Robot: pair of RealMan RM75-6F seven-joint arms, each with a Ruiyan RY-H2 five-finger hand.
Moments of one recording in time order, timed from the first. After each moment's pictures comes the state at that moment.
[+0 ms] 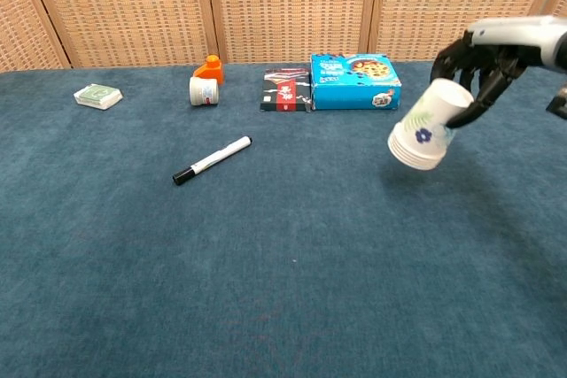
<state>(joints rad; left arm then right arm) -0.18 -1.17 -0.10 -1.54 1.43 1.42 0.16 0.77 -1.30 0.25 -1.44 -1.05 0.74 0.12</state>
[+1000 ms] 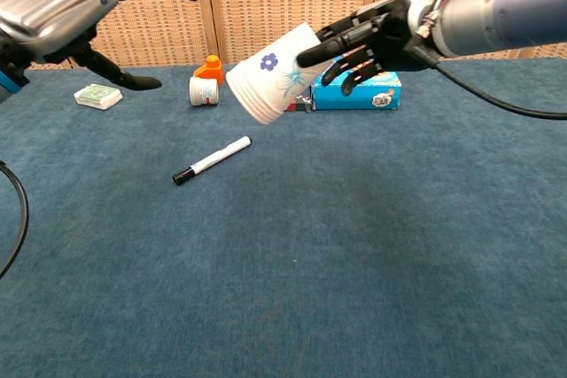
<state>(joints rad) -0.72 -1.68 -0.17 -0.88 1.78 1.45 -0.09 1.02 -1.37 0.41 -1.52 -0.55 0.50 0.44</state>
